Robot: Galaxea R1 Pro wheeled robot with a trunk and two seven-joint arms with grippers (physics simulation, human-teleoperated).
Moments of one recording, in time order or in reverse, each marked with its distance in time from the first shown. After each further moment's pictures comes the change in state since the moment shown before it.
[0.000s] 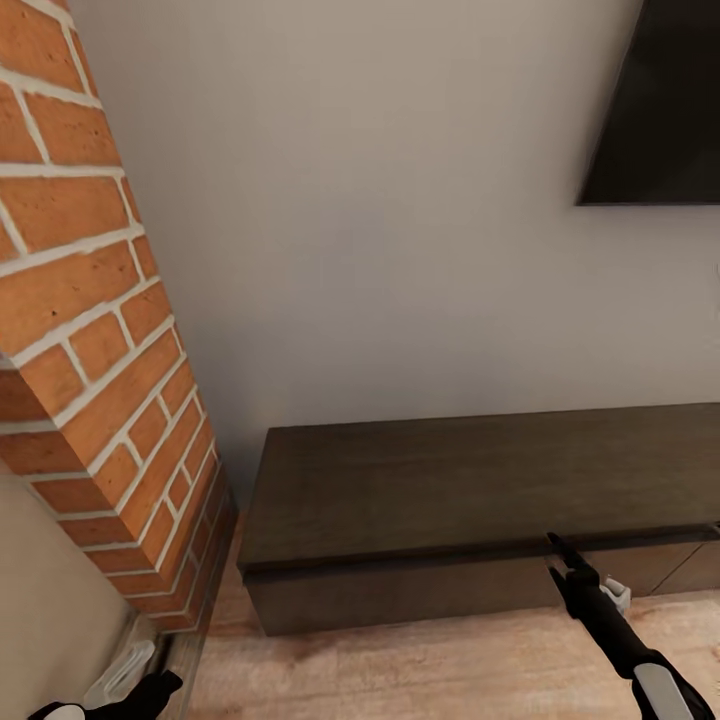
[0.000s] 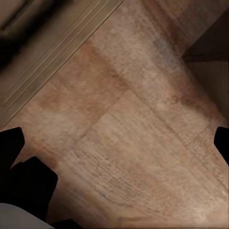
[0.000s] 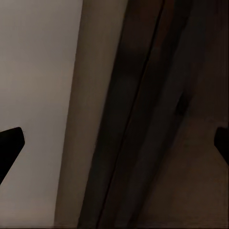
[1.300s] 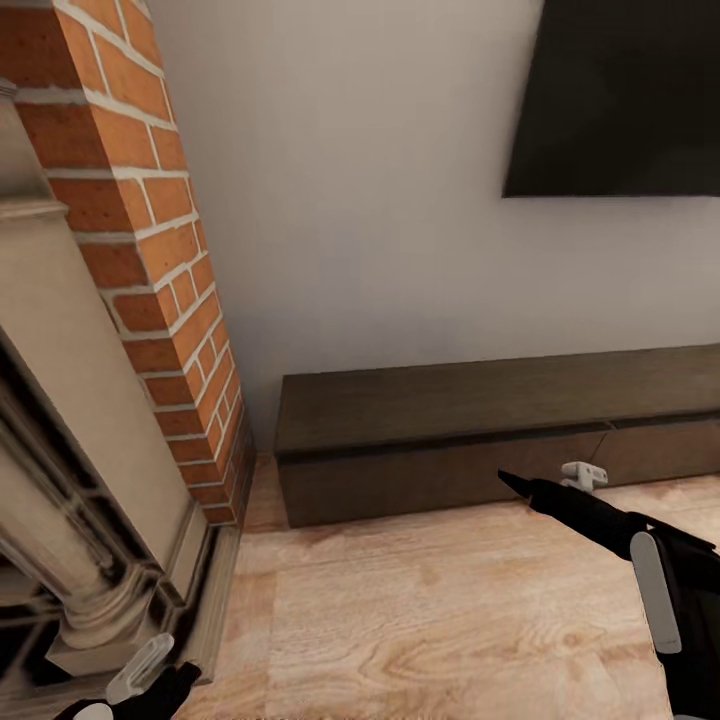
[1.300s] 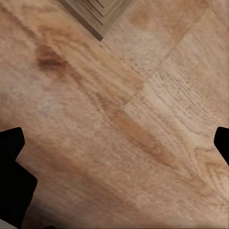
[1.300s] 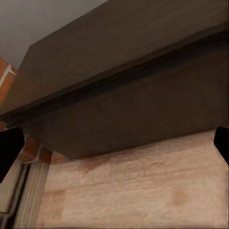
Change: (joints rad) left arm 0.000 -0.011 -0.099 0.001 0.001 -0.114 0.000; right arm 0.020 -0.001 0.363 -0.924 0.484 0.421 -0.224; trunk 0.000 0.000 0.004
